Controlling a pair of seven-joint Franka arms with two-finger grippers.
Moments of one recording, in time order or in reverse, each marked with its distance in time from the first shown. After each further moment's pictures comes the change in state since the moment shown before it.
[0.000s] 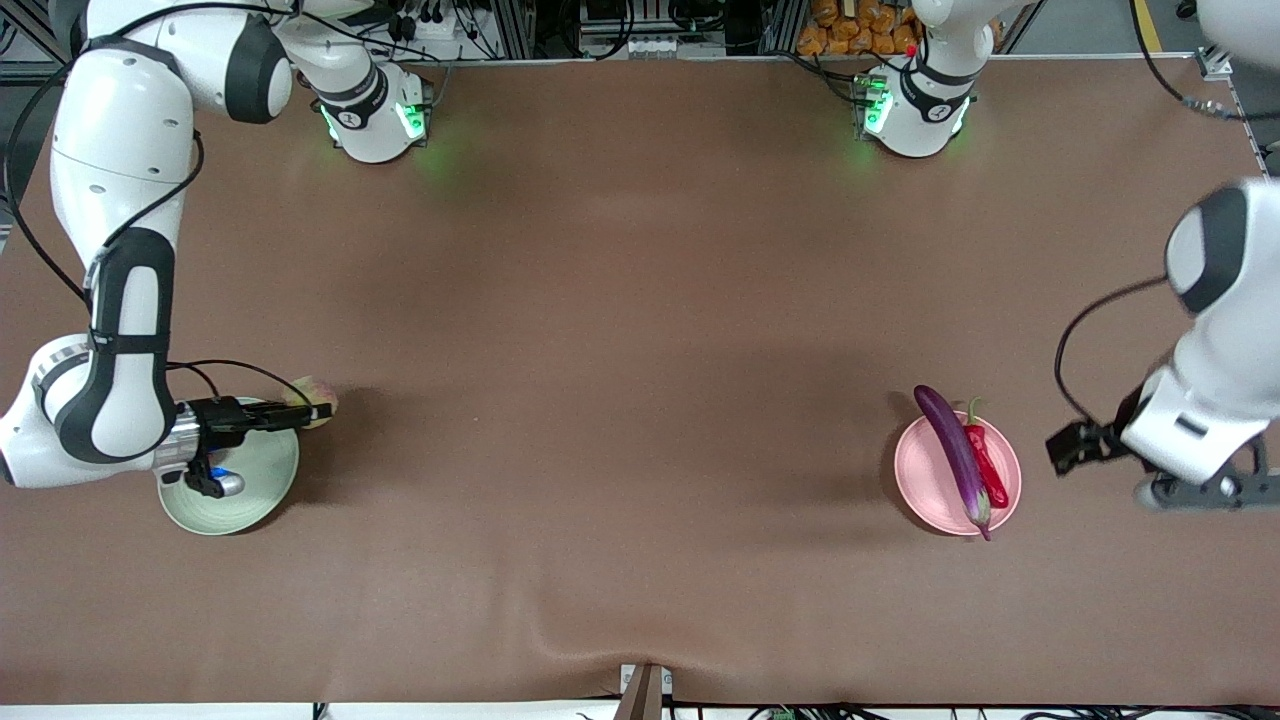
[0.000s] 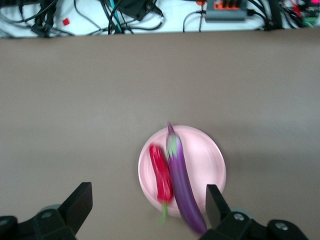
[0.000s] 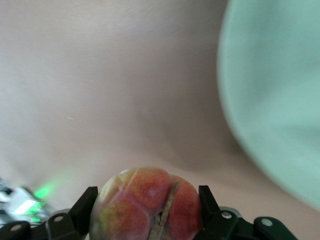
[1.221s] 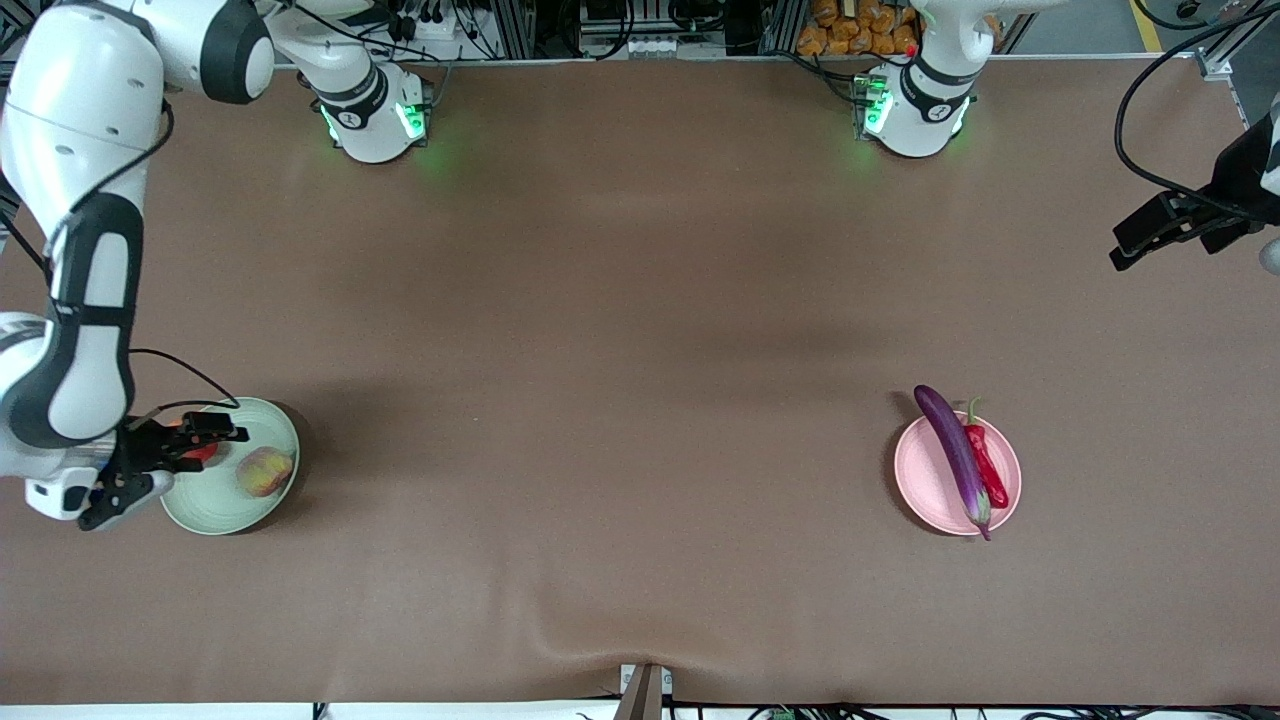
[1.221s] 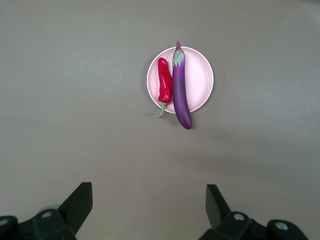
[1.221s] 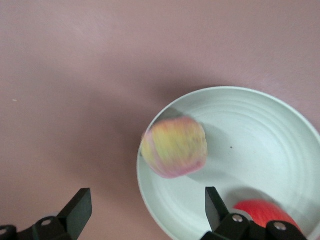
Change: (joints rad) left arm -0.334 -0.423 0.482 -0.181 -0.304 -0.303 0.009; right arm 0.025 -0.112 -0.057 0.050 -0.169 0.226 -0.420
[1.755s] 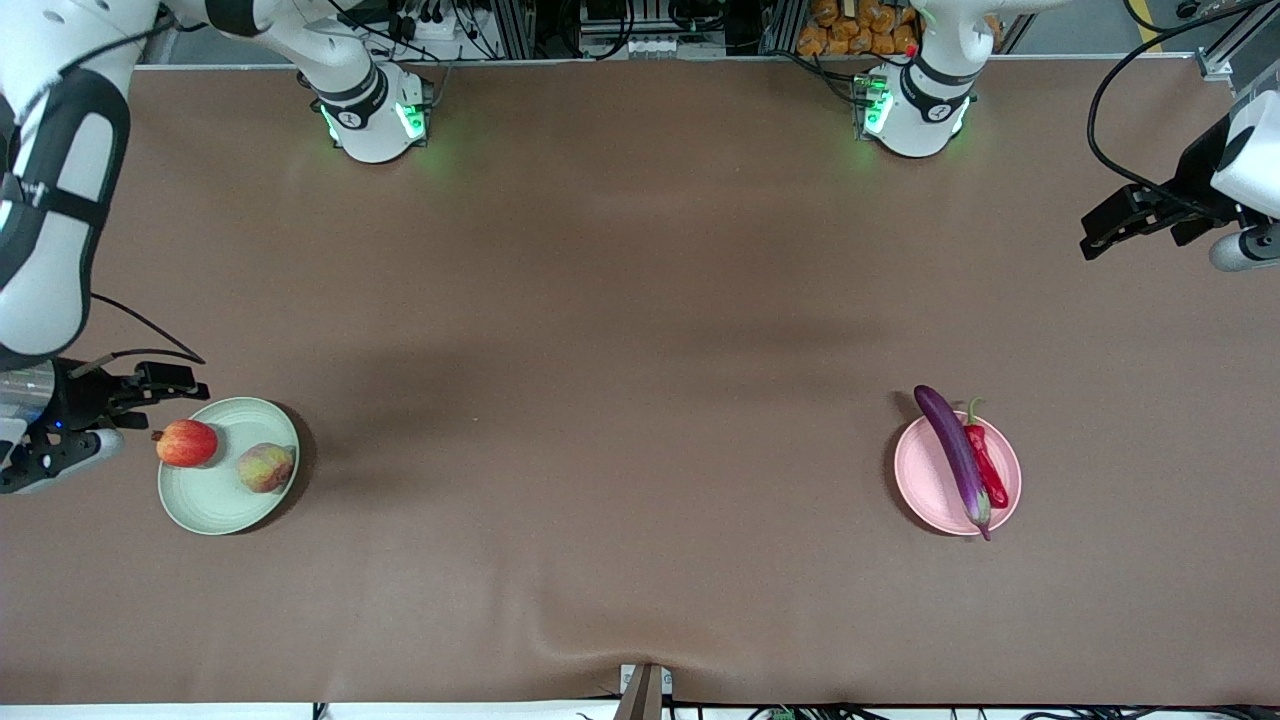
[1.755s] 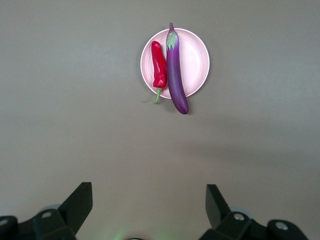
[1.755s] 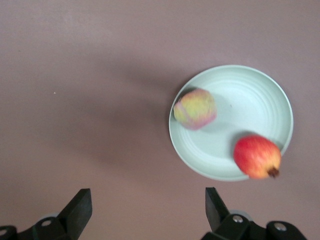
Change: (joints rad) left arm -0.008 -0.003 -0.029 -0.007 -0.001 -0.048 0.000; right arm 0.191 -0.211 -0.126 -0.001 -0.205 -0.163 0.270
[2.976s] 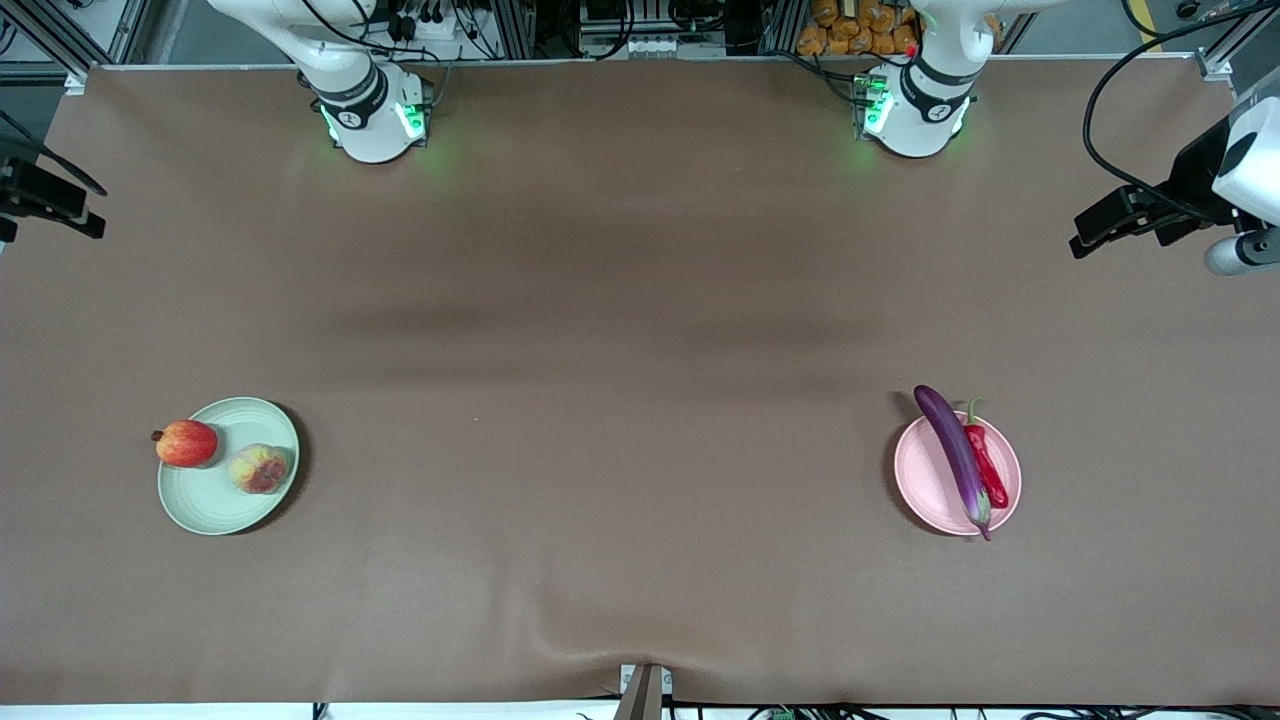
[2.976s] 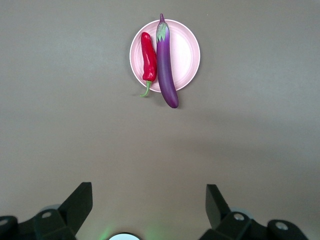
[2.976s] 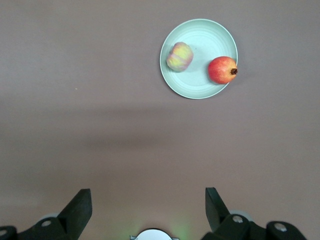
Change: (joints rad) left arm 0.026 0.003 -0.007 -0.010 -0.061 -0.004 0.000; right arm -0.517 -0.512 0.737 -0.091 -0.399 -0.182 0.564
